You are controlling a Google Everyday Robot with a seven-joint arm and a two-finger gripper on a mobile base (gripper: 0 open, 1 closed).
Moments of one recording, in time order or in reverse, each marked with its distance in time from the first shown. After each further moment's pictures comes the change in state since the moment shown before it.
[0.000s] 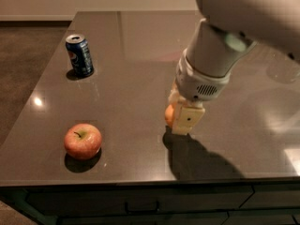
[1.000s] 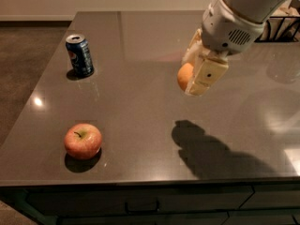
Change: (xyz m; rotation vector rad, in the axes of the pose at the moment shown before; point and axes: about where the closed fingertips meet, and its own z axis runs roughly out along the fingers) arm 0.009 -0.042 -0.083 0.054 -0.113 0.038
